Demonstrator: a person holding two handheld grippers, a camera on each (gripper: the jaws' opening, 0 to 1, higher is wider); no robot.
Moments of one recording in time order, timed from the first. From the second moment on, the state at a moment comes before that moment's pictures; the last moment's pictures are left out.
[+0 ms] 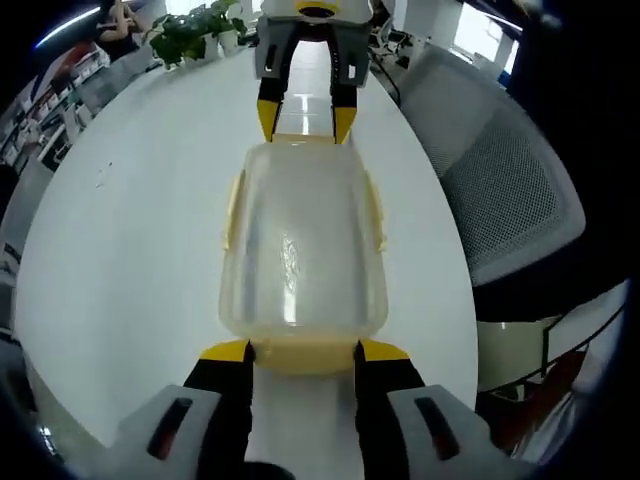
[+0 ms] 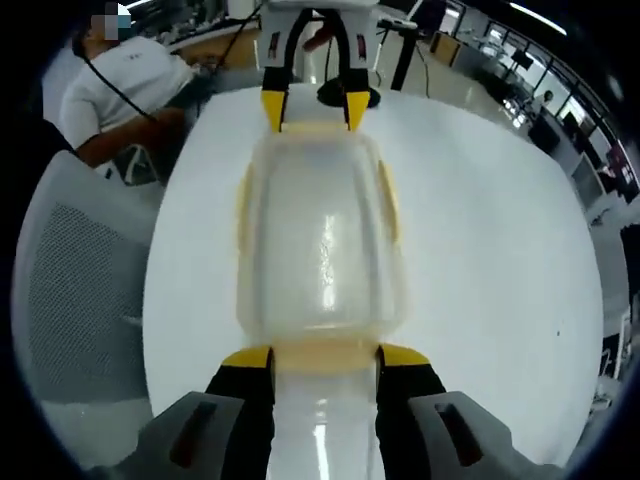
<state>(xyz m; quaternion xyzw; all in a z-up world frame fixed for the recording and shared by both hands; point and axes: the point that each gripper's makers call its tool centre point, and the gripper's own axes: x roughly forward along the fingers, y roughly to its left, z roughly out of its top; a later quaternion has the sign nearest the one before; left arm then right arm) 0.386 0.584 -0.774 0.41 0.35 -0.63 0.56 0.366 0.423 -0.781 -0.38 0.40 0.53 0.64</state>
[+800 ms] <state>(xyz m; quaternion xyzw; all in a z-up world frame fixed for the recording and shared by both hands) 0.385 0.570 -0.748 0.41 0.34 -0.64 0.56 0.361 0.412 -0.746 -0.37 0.40 0.53 0.65</state>
